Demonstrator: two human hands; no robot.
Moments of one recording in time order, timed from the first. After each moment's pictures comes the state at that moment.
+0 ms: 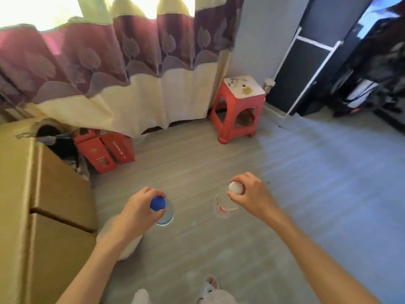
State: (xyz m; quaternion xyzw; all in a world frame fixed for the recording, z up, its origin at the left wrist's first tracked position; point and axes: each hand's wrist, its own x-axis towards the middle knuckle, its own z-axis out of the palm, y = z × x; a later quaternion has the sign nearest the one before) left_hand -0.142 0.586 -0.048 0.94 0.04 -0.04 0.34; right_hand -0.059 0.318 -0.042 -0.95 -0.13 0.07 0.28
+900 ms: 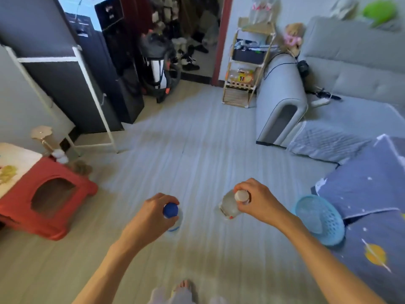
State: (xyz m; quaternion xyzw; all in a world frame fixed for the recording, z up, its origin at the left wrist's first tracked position) left_hand 0.251 -0.085 -0.046 0.84 -0.40 -0.22 0.28; right_hand 0.085 -0.300 -0.028 -0.89 0.30 0.02 0.34
